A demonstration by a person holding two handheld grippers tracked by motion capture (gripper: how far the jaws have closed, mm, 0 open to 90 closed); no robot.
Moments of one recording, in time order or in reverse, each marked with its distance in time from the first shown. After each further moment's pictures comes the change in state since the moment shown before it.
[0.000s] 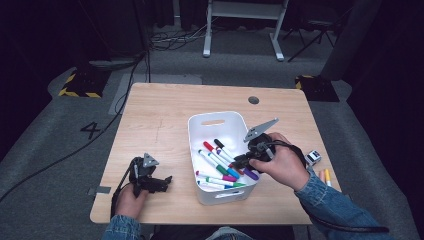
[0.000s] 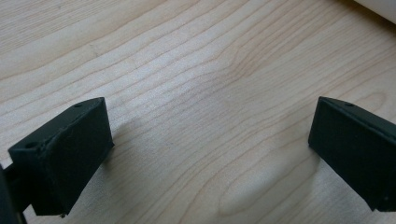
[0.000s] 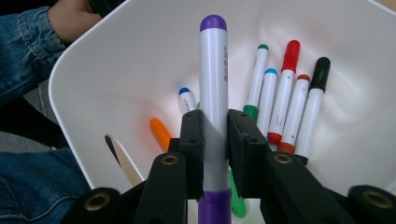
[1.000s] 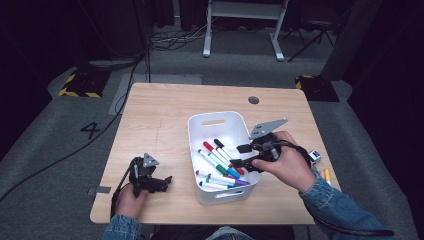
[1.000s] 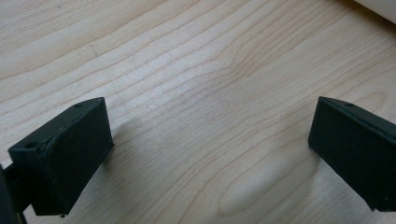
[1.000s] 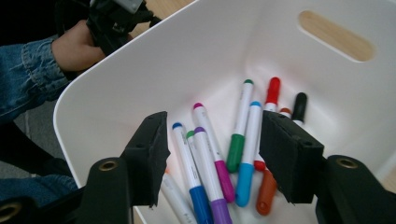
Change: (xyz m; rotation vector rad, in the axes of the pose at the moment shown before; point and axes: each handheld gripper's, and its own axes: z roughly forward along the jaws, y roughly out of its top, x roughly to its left) left arm 0.000 0.000 0.000 0.001 -0.001 0.000; right arm -0.001 -0.002 -0.018 -0.168 -0.056 -0.031
